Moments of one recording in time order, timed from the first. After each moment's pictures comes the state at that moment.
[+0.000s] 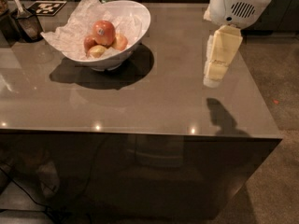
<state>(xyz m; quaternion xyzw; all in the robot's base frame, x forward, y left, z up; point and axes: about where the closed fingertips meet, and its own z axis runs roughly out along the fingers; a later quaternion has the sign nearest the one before) 0.517 -0.136 0.992 -0.64 0.75 -0.02 0.15</state>
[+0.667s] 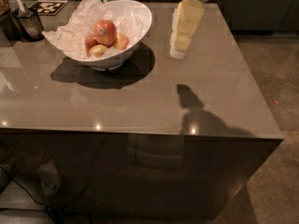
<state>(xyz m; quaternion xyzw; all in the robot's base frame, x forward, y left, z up) 0.578 -0.074 1.018 -0.67 0.72 -0.01 0.19</state>
